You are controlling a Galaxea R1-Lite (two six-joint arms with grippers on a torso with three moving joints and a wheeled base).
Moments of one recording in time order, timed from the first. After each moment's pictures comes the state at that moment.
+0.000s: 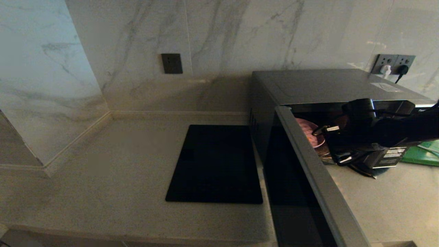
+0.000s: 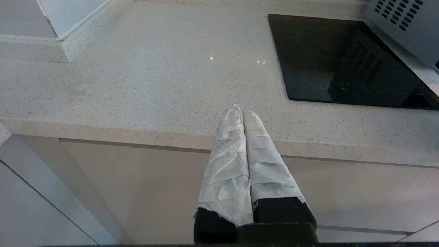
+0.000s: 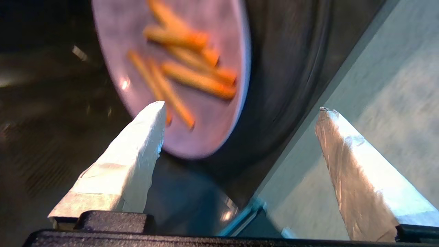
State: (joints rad) left arm 0.00 0.00 0.00 -0.01 0.02 -0.07; right arm 0.02 2.09 -1.38 0.01 0.06 1.32
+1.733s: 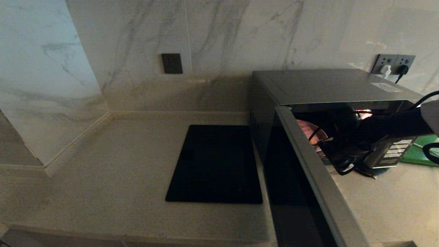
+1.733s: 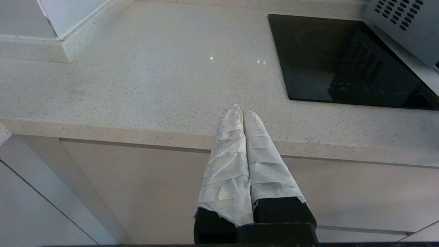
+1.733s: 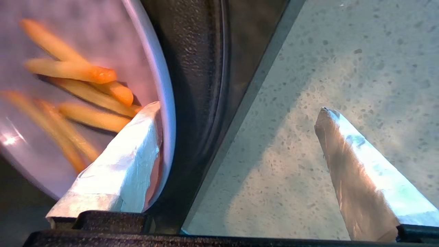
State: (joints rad) left arm 0.00 0.00 0.00 -0.01 0.02 -0.07; right arm 0.03 2.19 -1.53 0.30 -0.09 1.23
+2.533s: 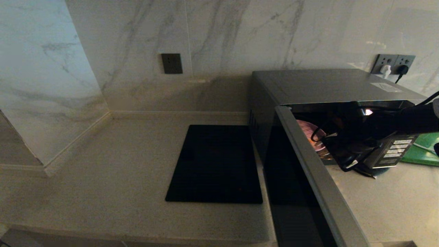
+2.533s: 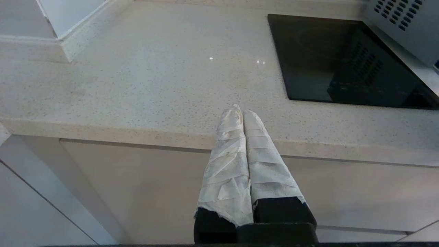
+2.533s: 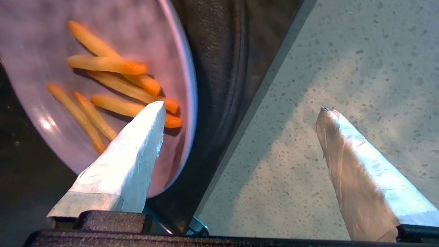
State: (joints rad) left arm 0.00 0.00 0.00 -0.01 0.02 -0.07; right arm 0.03 2.15 -1.52 0.30 -0.09 1.22
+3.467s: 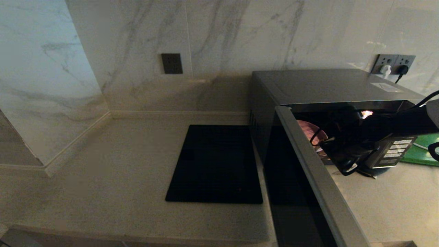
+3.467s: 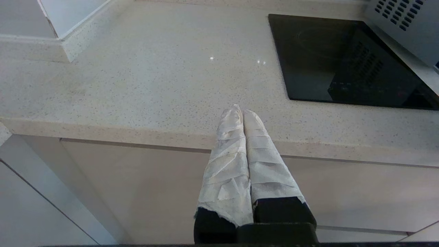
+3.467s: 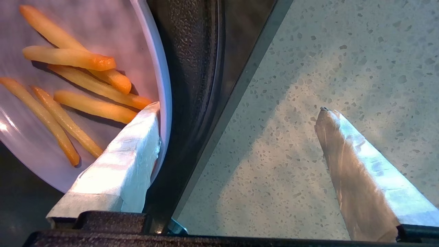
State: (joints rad) left arm 0.00 0.00 0.00 -0.01 0.02 -0.07; right arm 0.03 2.17 -1.52 0.33 -0.09 1.19
